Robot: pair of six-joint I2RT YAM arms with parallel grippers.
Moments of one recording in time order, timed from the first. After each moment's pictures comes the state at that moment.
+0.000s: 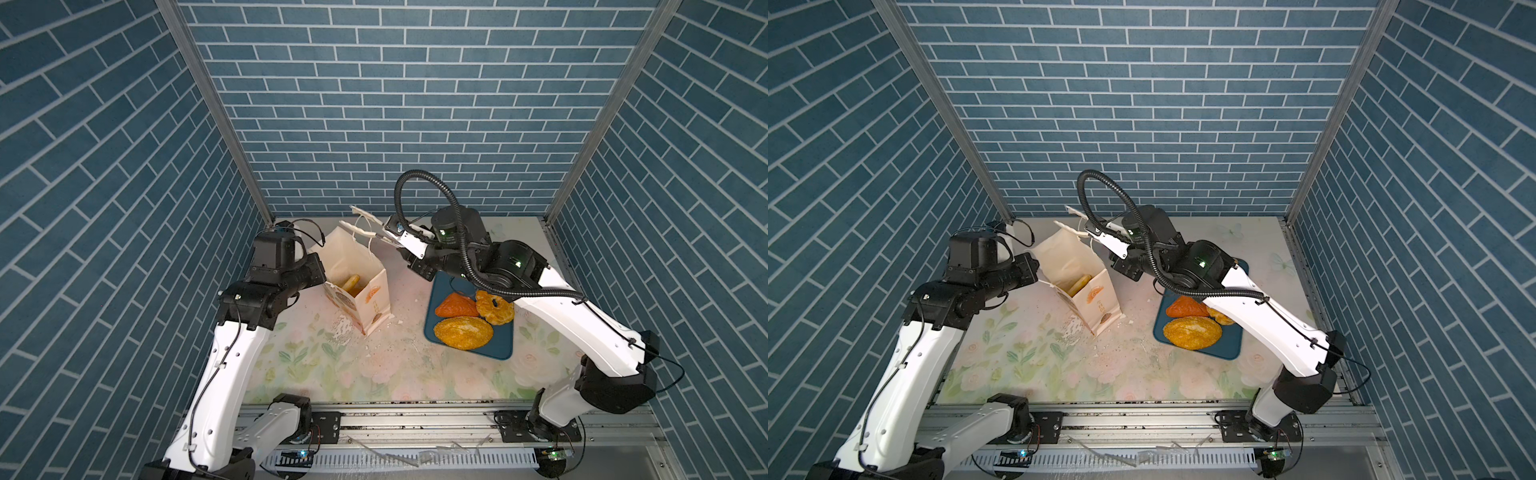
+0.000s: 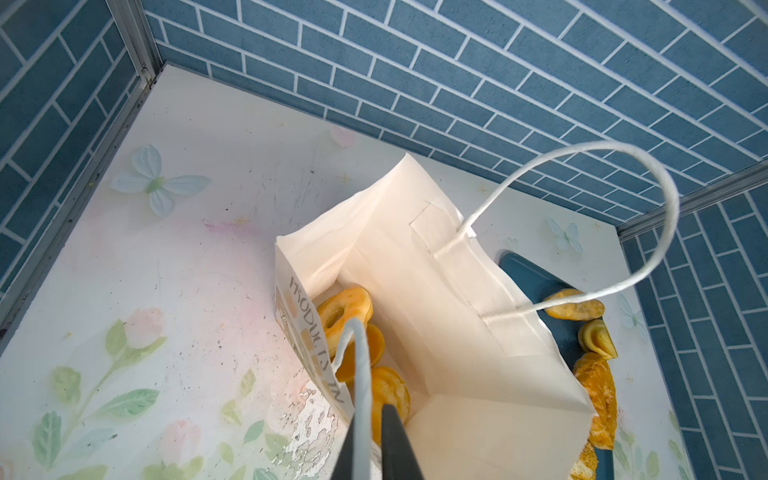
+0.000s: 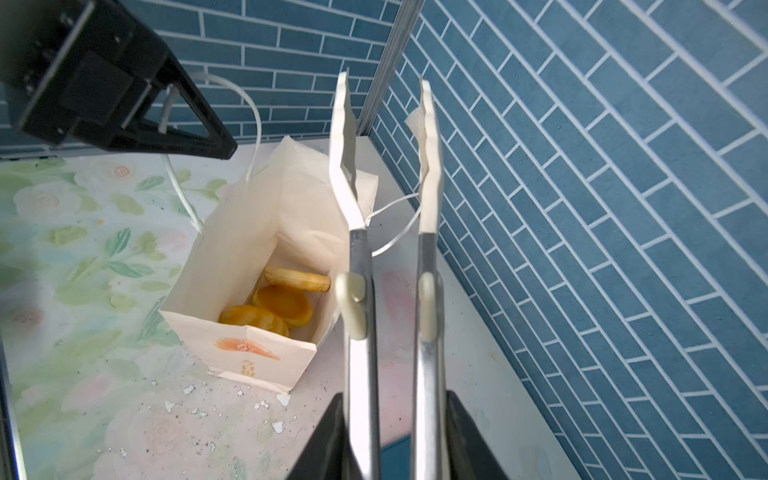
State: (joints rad) left arm -0.18 1.03 1.31 -0.92 0.05 -0.43; right arm 1.05 1.56 1.95 -0.84 0.22 -0.39
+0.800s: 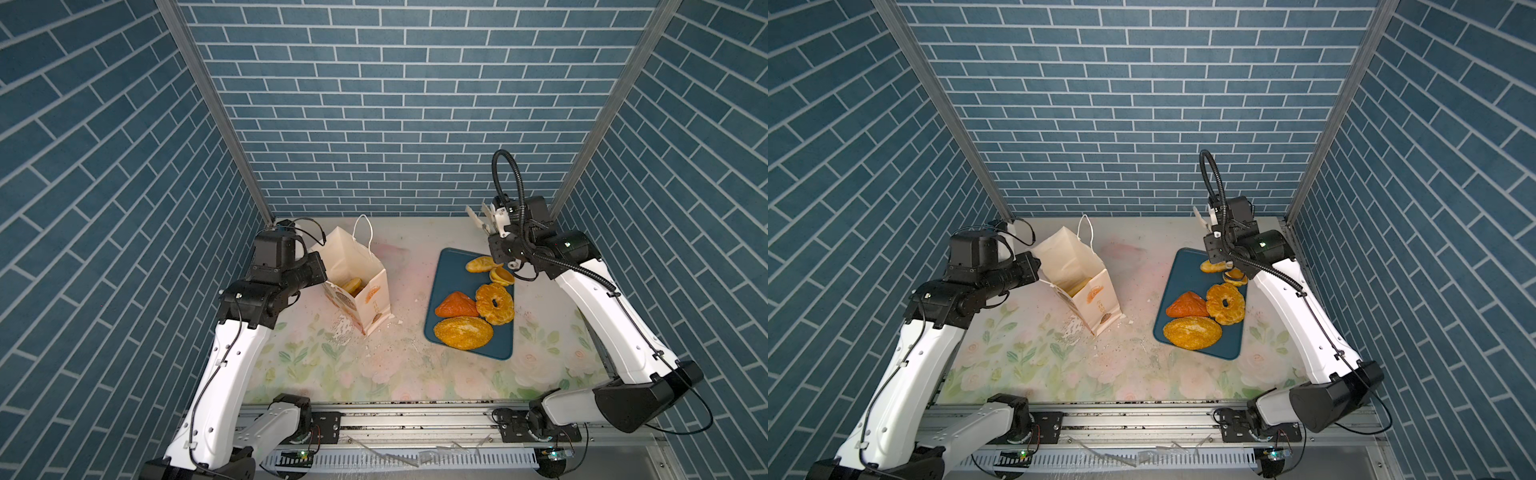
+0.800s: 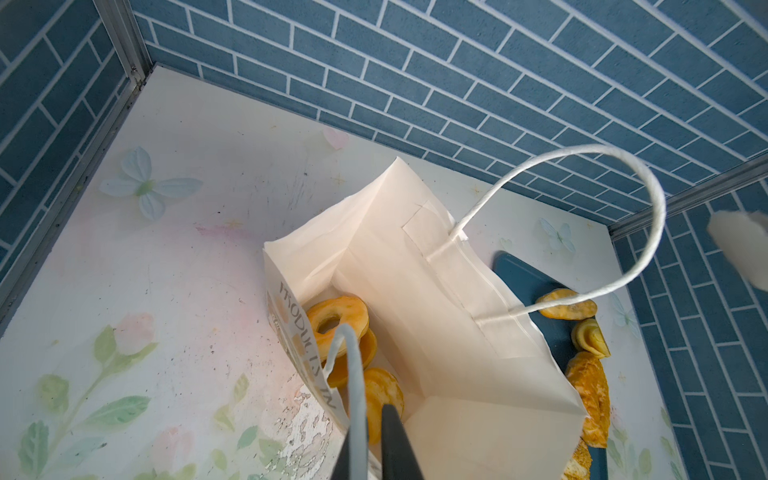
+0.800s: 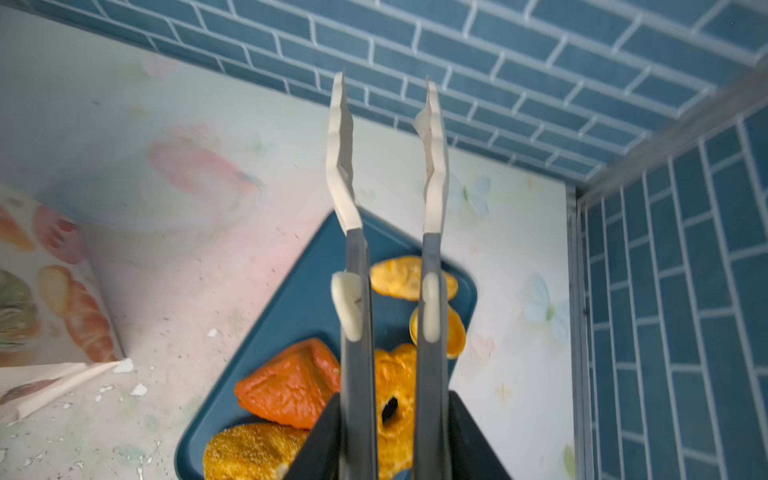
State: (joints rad) left arm -0.18 1.04 1.31 -0.91 0.07 -0.43; right arm 0.43 1.41 1.62 -1.04 0.23 0.03
